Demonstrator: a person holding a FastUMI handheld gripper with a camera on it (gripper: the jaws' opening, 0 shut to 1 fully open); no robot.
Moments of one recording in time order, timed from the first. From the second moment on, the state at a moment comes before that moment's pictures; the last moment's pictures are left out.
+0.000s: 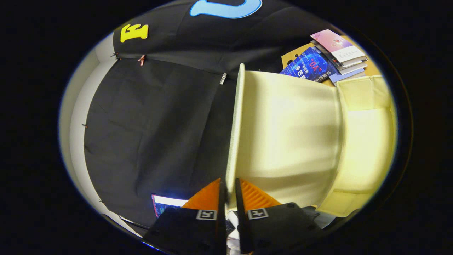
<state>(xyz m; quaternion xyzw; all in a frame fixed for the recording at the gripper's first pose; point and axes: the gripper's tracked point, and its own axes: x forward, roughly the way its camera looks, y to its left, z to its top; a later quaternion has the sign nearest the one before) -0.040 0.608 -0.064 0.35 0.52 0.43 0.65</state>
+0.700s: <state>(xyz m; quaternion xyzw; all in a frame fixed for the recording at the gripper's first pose) 0.018 0.382 -0.097 0.20 0.38 0.27 0.86</state>
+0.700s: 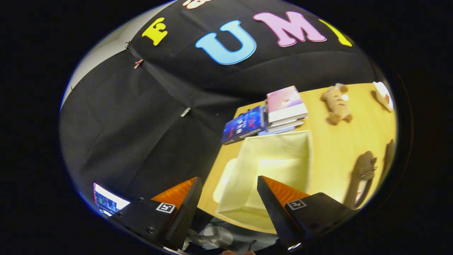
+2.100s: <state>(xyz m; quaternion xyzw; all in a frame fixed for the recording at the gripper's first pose) 0.063 0.052 -0.361 0.07 0.49 0.00 0.87</state>
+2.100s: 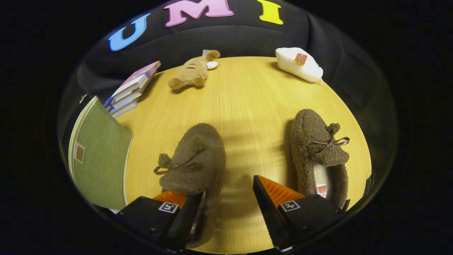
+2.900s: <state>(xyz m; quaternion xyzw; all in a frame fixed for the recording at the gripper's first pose) 0.056 0.071 -0.336 0.16 0.50 0.01 0.85</state>
